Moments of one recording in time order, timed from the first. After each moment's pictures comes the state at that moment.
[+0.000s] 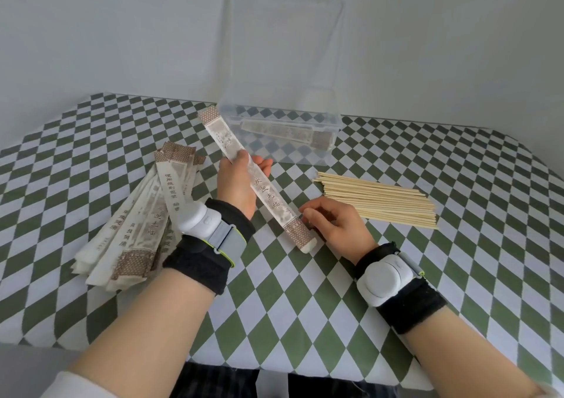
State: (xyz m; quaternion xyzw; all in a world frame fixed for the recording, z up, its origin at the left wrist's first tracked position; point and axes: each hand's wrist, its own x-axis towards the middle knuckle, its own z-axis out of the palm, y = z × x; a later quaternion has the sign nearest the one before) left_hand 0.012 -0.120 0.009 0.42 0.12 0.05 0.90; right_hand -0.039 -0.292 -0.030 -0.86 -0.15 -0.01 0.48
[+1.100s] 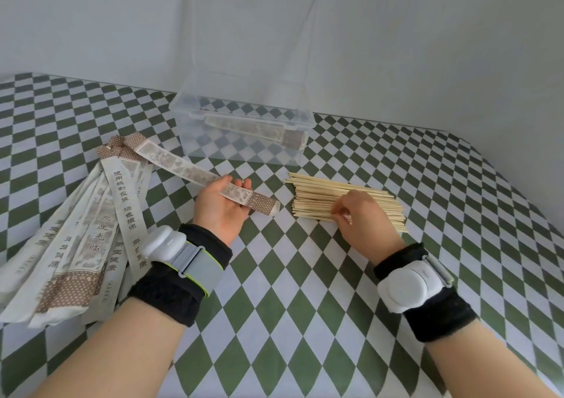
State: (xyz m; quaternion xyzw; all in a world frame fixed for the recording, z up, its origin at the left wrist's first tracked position) left_hand 0.017 -0.136 -0.031 0.24 0.17 -0.10 0.95; right_hand -0.030 -0.359 -0.020 -0.98 -0.06 -0.11 0.18
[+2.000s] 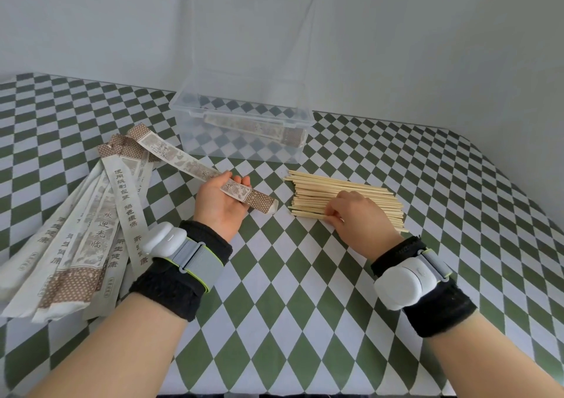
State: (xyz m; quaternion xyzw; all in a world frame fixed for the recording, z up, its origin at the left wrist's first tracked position) left_hand 0.018 -0.138 -0.028 0.26 0.18 -0.07 0.95; right_hand -0.032 -0.351 -0.011 -0.99 -0.10 -0.04 0.05
